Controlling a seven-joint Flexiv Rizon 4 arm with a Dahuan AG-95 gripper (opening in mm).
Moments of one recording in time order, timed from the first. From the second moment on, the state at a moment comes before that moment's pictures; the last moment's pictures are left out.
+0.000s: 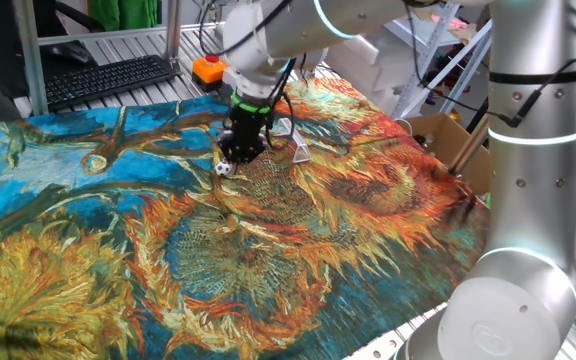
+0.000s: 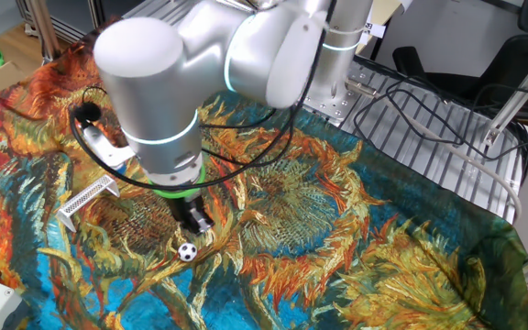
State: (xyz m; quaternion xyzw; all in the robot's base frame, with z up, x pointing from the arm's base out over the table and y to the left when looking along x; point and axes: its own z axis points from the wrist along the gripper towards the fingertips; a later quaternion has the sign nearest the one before) arm 0.605 0.004 0.041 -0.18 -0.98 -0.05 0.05
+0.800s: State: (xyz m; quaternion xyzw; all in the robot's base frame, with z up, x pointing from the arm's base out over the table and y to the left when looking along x) arm 0.635 0.028 0.031 -0.13 -0.99 -0.04 0.03
